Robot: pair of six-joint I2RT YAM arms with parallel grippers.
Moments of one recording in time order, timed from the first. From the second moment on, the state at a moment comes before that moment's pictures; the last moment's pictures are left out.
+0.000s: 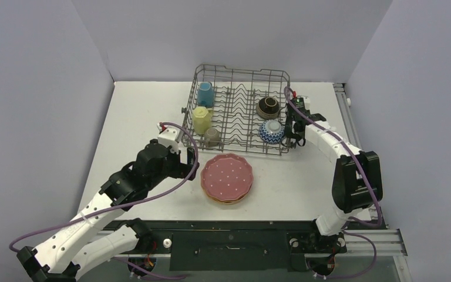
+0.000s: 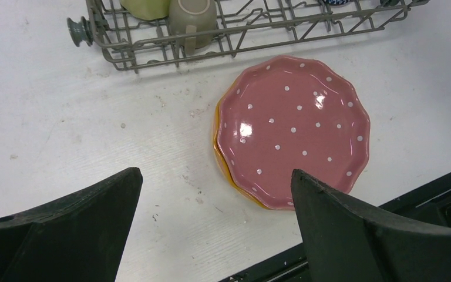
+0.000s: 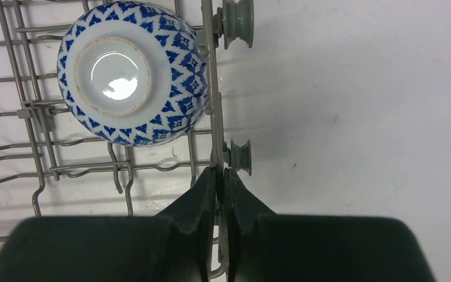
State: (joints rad) left arm -0.74 0.79 0.87 -0.60 -0.24 -0.34; right arm 0.22 1.66 1.21 -0.51 0.23 0.34
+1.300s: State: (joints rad) left arm -0.59 1.28 0.51 -0.01 0.08 -0.76; right arm 0.33 1.44 0.96 -0.39 0.14 0.40
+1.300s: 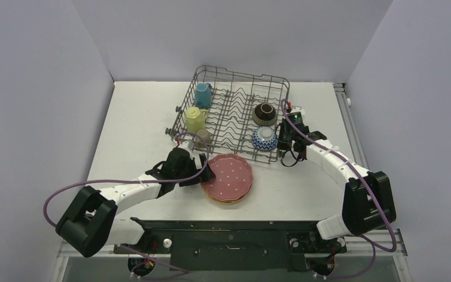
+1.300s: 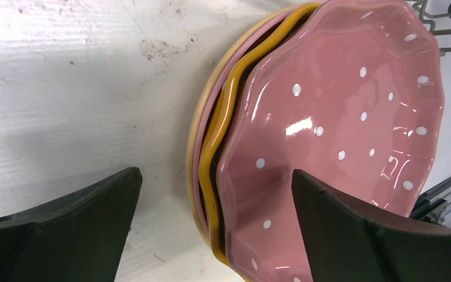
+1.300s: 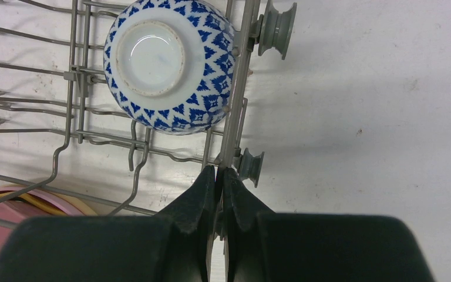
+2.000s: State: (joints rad) left arm -0.59 1.30 0.40 0.20 0.20 -0.83; right arm 0.33 1.42 0.91 -0.33 0.14 0.41
